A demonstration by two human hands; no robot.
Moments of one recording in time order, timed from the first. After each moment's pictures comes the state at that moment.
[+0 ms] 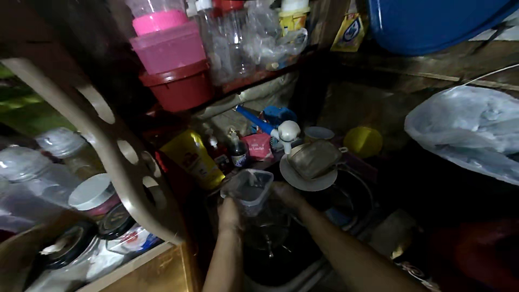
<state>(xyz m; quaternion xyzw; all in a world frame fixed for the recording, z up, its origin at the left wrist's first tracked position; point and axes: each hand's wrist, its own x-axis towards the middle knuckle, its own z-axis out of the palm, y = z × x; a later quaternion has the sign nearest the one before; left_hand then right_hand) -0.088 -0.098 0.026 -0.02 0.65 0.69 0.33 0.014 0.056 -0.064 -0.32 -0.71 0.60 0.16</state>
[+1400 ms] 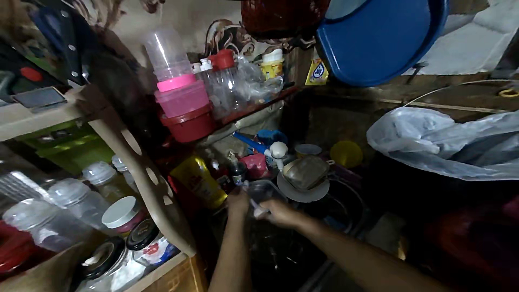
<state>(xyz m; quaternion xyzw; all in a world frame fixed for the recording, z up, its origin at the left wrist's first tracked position) -0.111 -0.061 0.048 0.22 0.78 0.51 0.28 0.021 0.007 0.032 -0.22 -0.90 0.37 0.03</state>
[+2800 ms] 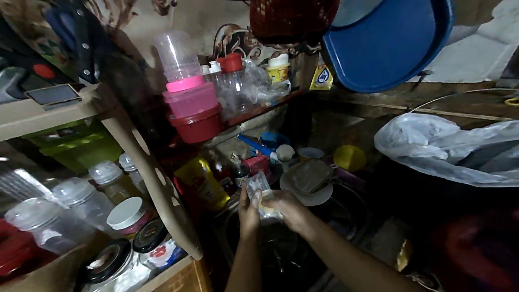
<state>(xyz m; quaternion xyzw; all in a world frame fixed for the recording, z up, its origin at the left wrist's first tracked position) -0.101 -0.060 -0.006 0.29 0.53 0.75 0.27 0.016 -0.017 0.058 -0.36 -0.59 0.68 0.25</state>
